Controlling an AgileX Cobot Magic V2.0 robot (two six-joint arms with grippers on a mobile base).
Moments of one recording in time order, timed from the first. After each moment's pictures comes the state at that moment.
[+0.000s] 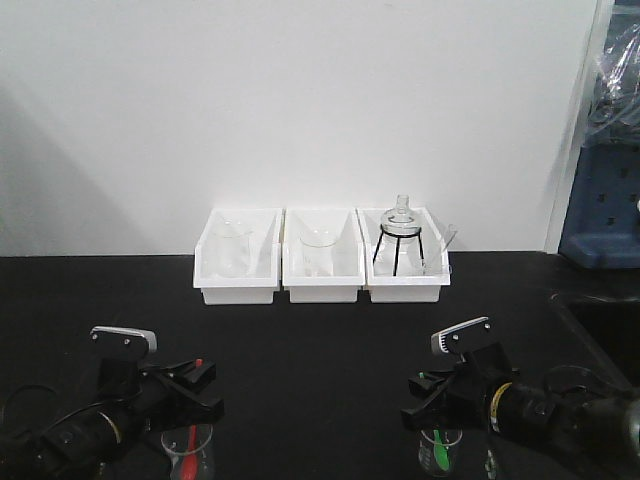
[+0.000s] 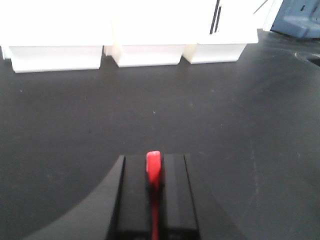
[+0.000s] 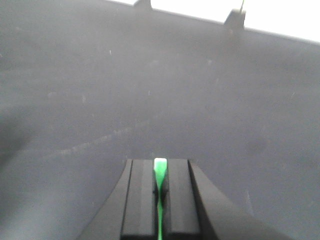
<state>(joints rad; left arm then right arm) -0.25 1.95 -0.94 0.36 -0.70 -0.44 0.16 1.96 -1.05 -0.82 -0.44 0.65</state>
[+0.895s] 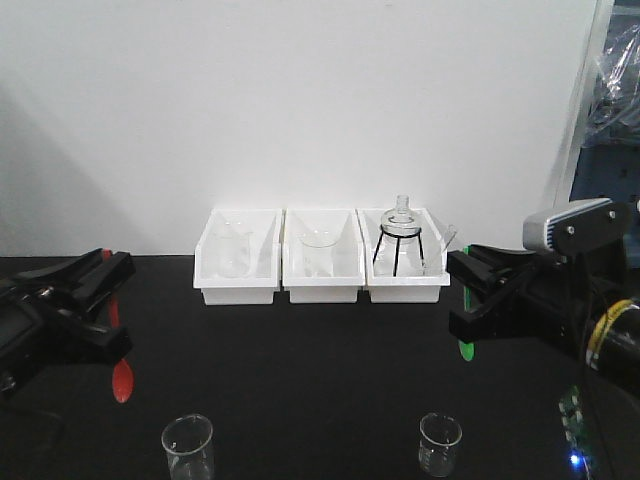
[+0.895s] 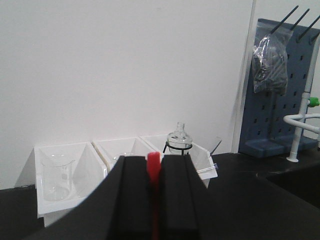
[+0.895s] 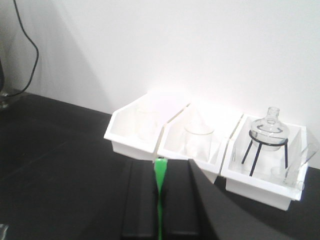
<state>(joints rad) -0.23 1.24 -0.67 0.36 -0.66 -0.44 0.16 1.38 -0.88 -0.86 -0.48 0.75</state>
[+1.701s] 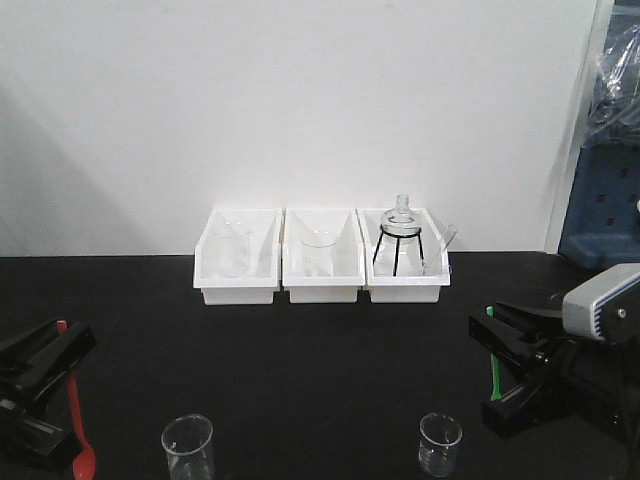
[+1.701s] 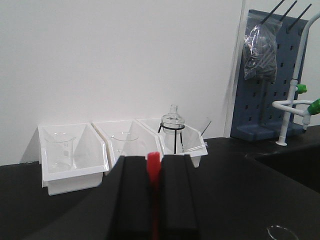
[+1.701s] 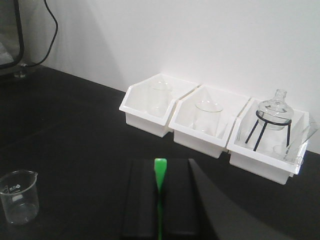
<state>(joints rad) -0.23 1.05 -0.45 0.37 -0.66 -0.44 0.16 1.19 -0.69 -0.93 -0.48 0.76</state>
